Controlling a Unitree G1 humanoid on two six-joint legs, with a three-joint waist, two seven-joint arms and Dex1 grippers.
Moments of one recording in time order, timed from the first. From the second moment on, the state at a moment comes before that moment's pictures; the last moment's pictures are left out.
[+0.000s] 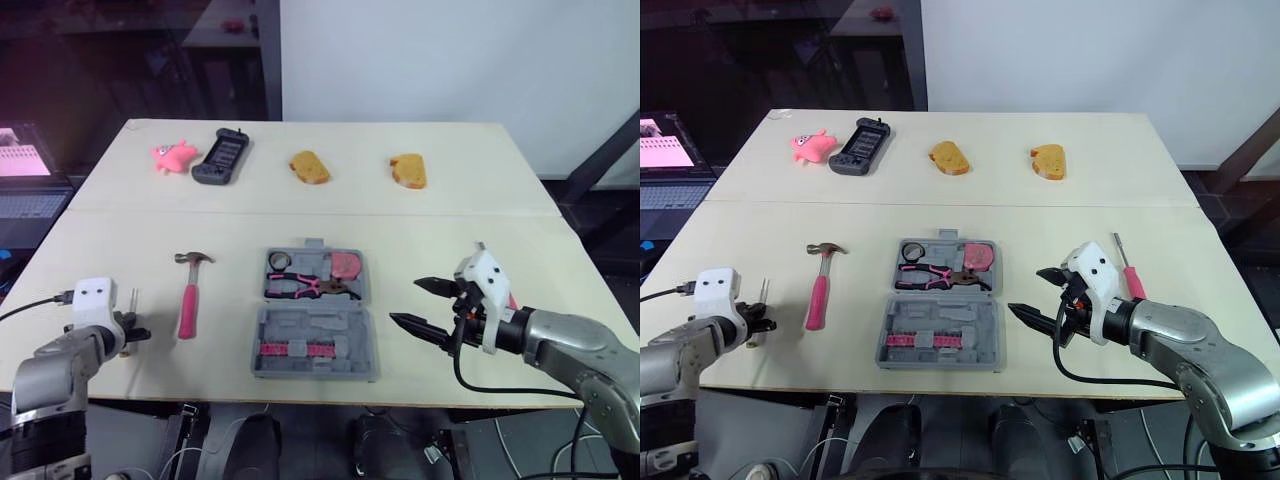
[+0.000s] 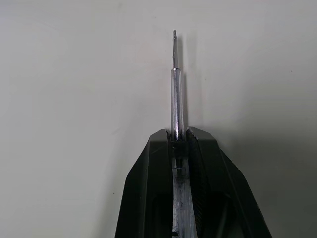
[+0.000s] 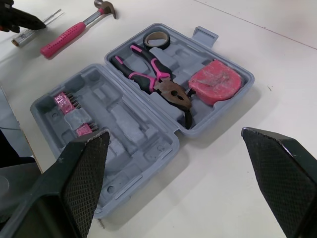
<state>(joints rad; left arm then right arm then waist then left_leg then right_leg) -0.10 0.54 0.42 -0.02 -0.25 0.97 -0.24 0.01 -0.77 -0.18 -0.63 0.67 0.85 0.65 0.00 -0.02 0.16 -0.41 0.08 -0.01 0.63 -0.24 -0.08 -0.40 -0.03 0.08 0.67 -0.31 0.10</state>
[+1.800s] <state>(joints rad) -0.84 0.70 -0.73 -0.03 0.04 0.74 -1.28 -0.04 -0.81 -0.01 -0.62 0.51 0.73 0.73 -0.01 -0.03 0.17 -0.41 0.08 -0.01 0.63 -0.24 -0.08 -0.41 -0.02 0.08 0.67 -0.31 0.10</state>
